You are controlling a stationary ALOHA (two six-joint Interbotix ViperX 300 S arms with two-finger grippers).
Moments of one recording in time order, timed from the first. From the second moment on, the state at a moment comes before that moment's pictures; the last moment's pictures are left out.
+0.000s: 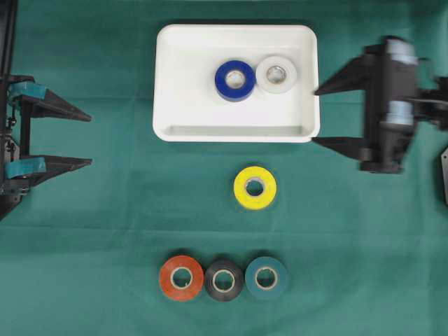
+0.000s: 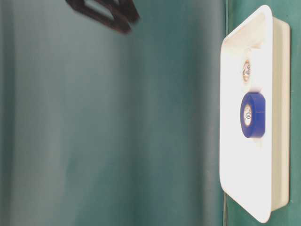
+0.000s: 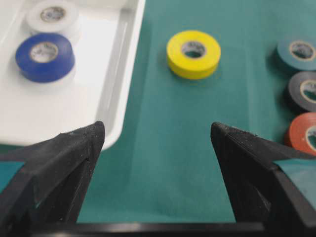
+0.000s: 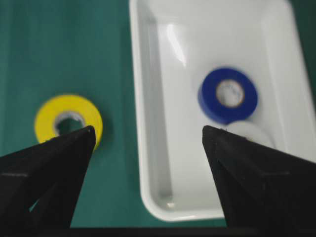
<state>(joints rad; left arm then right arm) 0.08 -1.02 1.18 0.00 0.20 -0.02 -0.07 -0.59 0.77 -0.24 0.40 0.27</state>
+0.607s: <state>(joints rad) 0.08 -1.04 1.18 0.00 0.20 -0.01 -0.07 -0.87 1.19 -0.23 0.10 0.33</state>
